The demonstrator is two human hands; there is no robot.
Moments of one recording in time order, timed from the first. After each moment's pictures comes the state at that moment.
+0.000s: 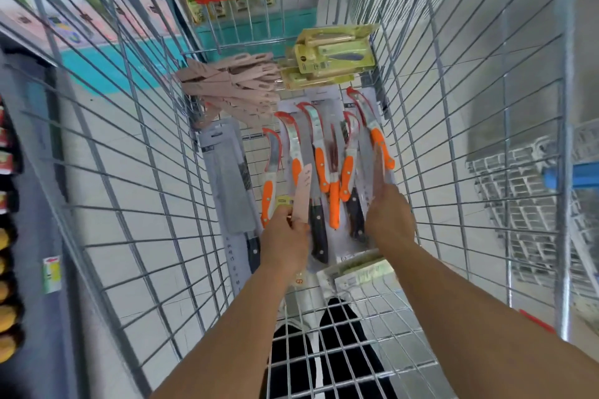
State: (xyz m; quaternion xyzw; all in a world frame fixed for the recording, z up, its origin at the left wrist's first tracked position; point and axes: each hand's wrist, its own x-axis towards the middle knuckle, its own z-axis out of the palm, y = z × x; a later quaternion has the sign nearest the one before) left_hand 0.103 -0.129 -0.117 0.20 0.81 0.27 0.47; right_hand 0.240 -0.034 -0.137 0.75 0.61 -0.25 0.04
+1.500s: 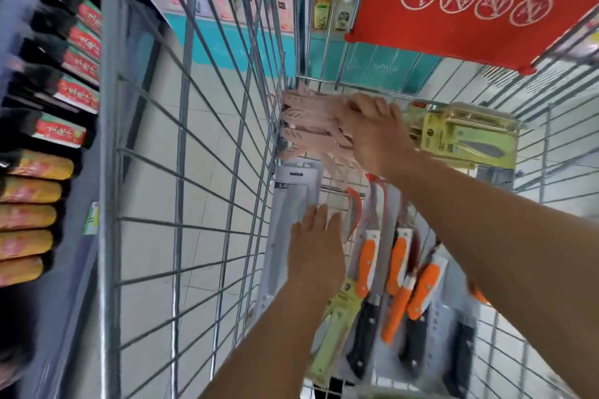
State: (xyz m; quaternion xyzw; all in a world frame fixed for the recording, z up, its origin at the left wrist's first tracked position) left_hand 0.015 -0.060 -0.153 0.37 0.85 0.02 0.38; right_hand -0.012 0.136 -0.162 0.21 0.97 -0.09 0.07
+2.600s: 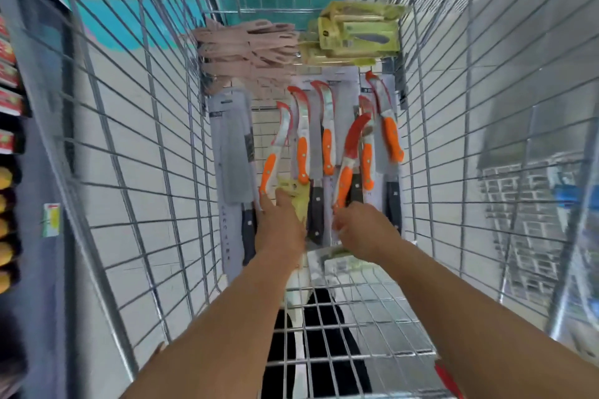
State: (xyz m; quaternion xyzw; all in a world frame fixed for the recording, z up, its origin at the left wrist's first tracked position) left_hand 0.118 -0.142 -0.146 0.30 0.86 -0.01 0.41; right_hand 0.245 -0.055 -0.125 0.39 0.82 -0.30 0.28
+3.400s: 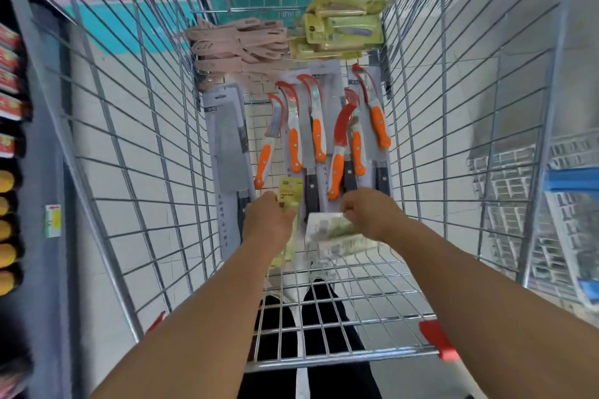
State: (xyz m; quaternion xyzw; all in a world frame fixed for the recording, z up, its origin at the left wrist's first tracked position) left_hand 0.112 -0.156 -0.129 0.25 0.87 0.08 0.42; right_hand 0.264 -0.043 -0.113 0.41 0.80 -0.32 0.29
